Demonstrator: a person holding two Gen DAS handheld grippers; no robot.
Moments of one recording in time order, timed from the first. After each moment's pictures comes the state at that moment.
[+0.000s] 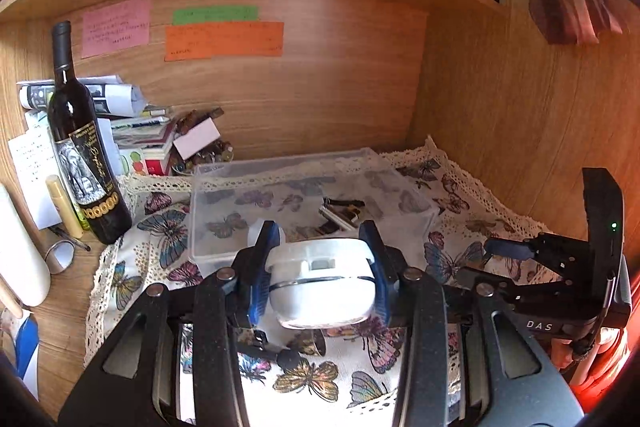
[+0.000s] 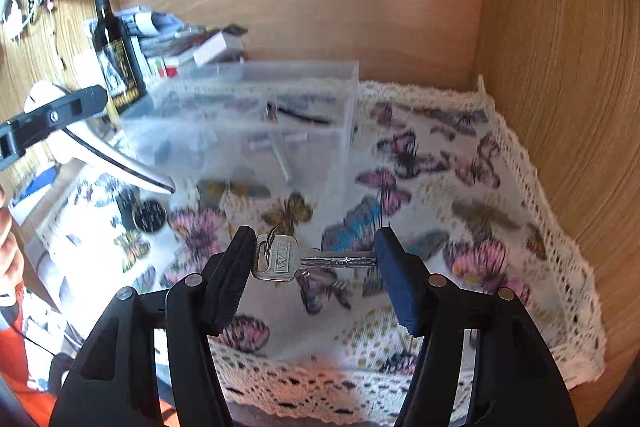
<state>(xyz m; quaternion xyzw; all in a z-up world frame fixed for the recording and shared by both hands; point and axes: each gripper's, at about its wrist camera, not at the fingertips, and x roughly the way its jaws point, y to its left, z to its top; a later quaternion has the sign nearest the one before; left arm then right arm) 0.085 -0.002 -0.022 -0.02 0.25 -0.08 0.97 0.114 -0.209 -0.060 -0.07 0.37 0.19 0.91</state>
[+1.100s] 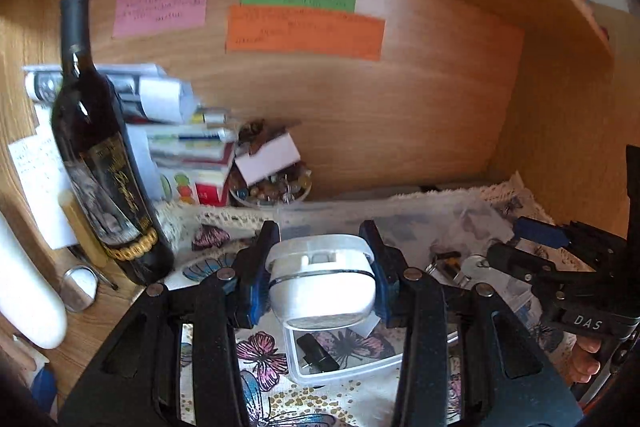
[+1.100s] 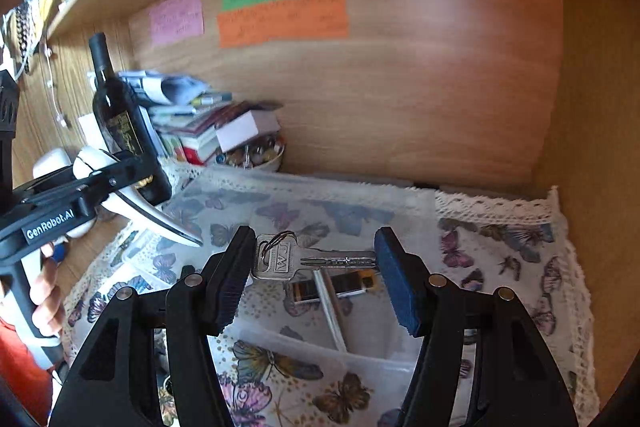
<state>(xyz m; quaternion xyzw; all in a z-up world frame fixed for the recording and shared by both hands) 0.185 0.067 -0.035 -0.05 0.27 0.01 0.96 0.212 -0.121 -0.039 -0.06 0.33 0.26 0.90</state>
